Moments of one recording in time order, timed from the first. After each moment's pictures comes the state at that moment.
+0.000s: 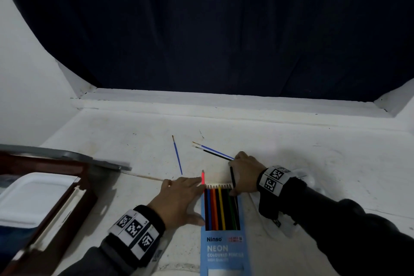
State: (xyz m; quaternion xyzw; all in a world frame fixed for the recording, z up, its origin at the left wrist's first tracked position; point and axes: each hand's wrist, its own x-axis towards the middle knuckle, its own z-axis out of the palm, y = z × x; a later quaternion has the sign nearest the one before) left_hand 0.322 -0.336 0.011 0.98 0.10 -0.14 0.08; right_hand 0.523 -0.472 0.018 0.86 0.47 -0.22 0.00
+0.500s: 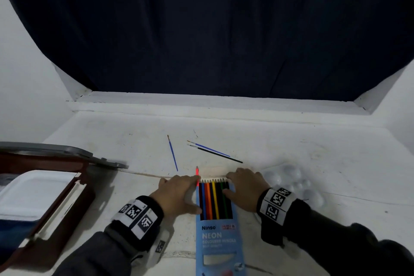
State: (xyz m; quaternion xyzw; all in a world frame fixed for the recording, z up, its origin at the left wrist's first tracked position) left_hand 0.328 -0.348 0.020 0.96 0.14 -0.13 0.18; right_hand 0.461 -0.520 0.030 0.88 0.43 -0.17 -0.01
